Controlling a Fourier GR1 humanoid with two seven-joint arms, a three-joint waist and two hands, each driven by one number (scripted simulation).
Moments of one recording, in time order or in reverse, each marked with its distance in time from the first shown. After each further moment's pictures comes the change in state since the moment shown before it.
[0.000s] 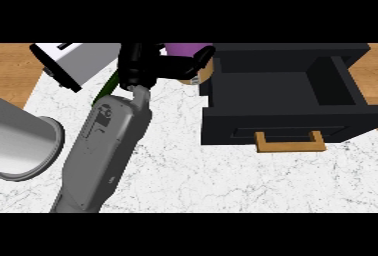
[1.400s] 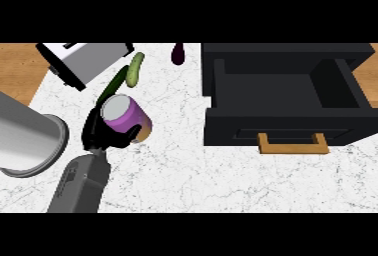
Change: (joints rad) left arm 0.458 0.014 0.296 0.225 0.049 -0.579 -0.424; right arm -0.014 -0.002 -0.054 0.010 -0.006 0.027 0.010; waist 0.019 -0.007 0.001
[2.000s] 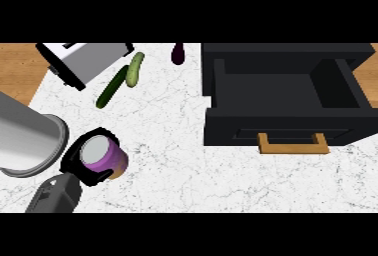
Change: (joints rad) left arm 0.044 0.179 0.054 0.349 -0.113 -0.541 -0.114; right arm 0.003 -0.011 -0.008 0.006 -0.015 0.011 0.004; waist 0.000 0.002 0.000
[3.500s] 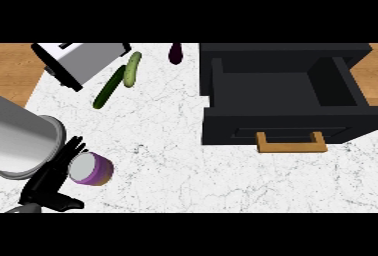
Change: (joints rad) left arm 0.161 0.137 0.025 0.013 -0.164 0.052 -0.129; right arm -0.046 -0.045 0.016 0.095 0.065 0.007 -0.072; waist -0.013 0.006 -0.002
